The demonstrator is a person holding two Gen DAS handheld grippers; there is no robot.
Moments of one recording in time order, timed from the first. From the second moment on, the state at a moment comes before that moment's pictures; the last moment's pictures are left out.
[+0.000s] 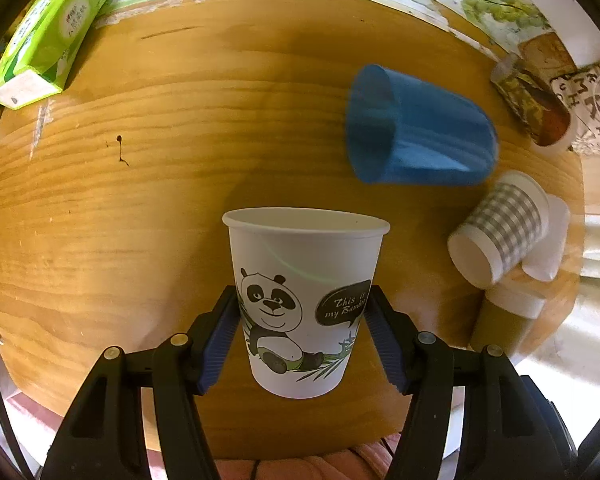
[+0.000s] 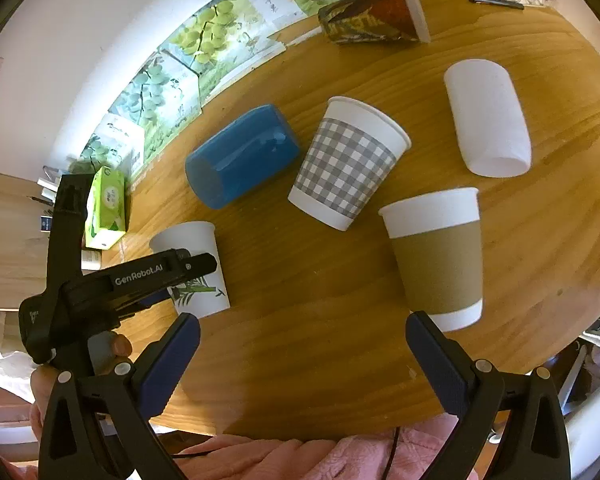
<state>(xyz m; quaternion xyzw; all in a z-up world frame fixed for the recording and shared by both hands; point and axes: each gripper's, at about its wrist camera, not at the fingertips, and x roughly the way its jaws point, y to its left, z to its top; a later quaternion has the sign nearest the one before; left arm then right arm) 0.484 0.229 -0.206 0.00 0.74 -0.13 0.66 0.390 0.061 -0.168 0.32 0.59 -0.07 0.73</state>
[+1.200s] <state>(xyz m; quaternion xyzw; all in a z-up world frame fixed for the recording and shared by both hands) 0.298 0.202 -0.173 -0.06 0.72 -0.09 0.68 0.265 -0.030 -0.149 0.32 0.58 -0.01 0.75</state>
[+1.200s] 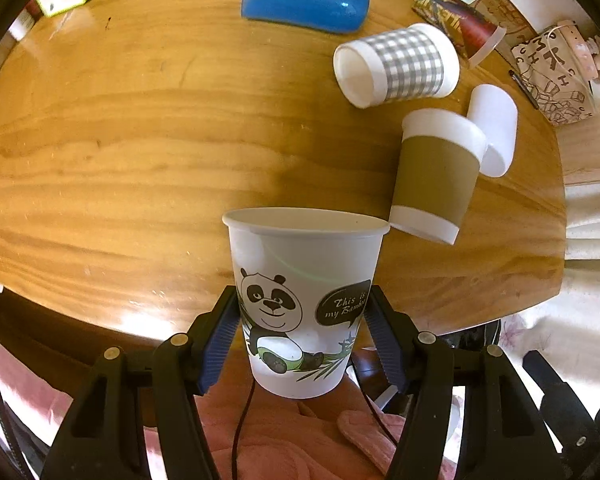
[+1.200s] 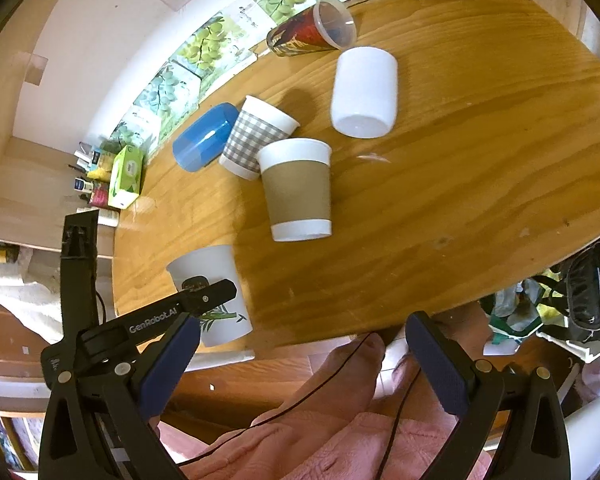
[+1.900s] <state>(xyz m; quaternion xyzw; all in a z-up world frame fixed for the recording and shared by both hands) 0.281 0.183 -0.184 -0.07 0.72 -0.09 0.68 0.250 -0.048 -0.151 0.31 0.59 0.02 0.74</state>
